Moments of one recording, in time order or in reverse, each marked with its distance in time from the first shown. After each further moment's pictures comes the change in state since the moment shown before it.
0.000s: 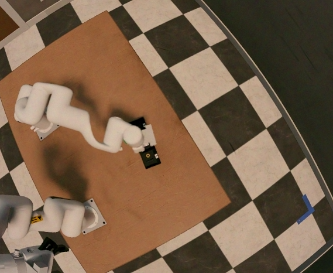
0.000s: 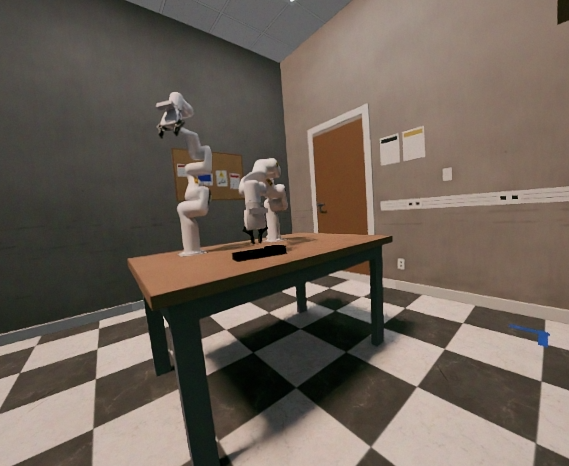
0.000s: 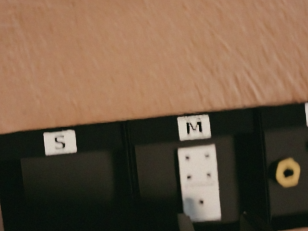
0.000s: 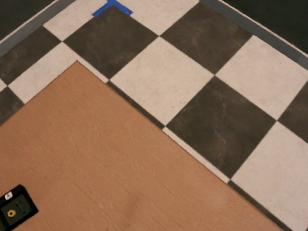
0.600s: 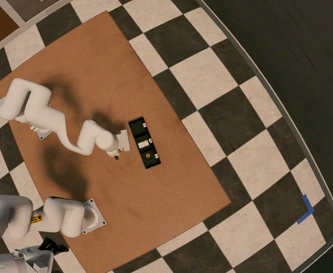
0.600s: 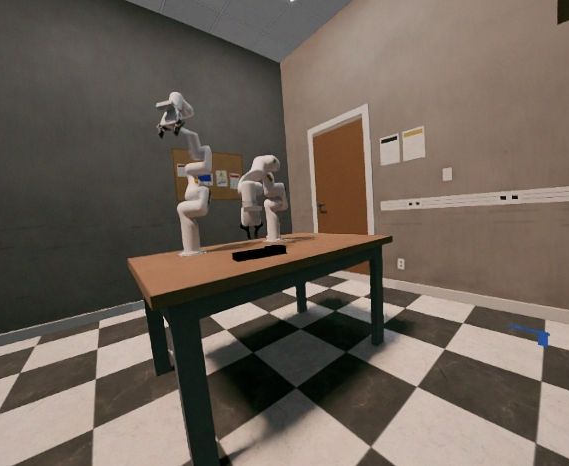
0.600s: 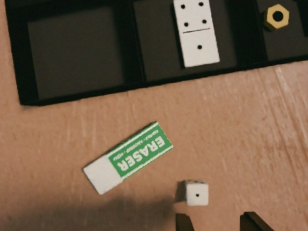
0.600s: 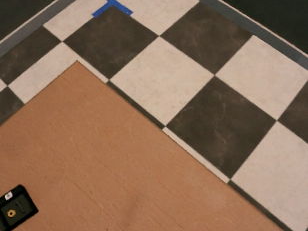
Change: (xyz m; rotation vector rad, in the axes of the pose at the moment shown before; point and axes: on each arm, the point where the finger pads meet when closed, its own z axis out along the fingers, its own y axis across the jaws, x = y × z) left arm -0.109 -0.009 -0.013 -0.003 0.006 0.061; right arm 0.000 0.000 0.000 0.000 0.000 0.000
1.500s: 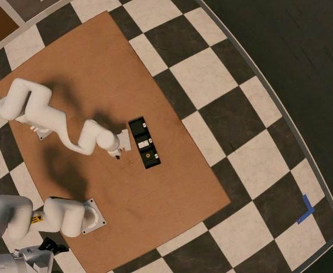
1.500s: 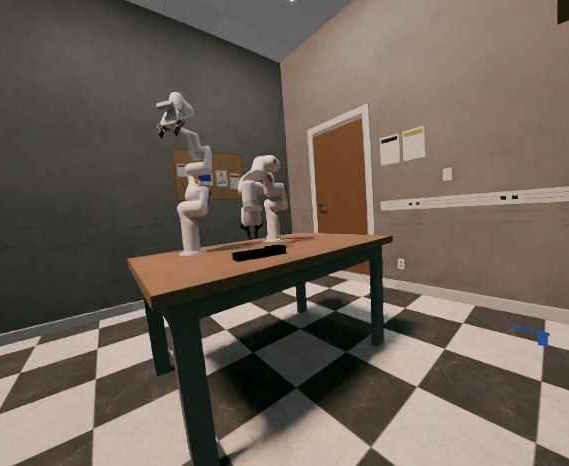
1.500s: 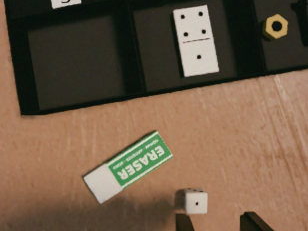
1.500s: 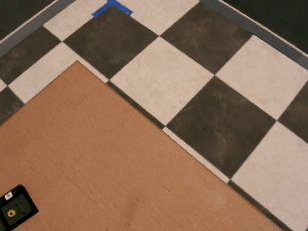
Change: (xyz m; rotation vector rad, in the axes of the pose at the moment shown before) left arm 0.007 0.000 -0.001 -0.003 0.005 -0.001; right arm 0.000 0.000 0.000 0.000 0.000 0.000
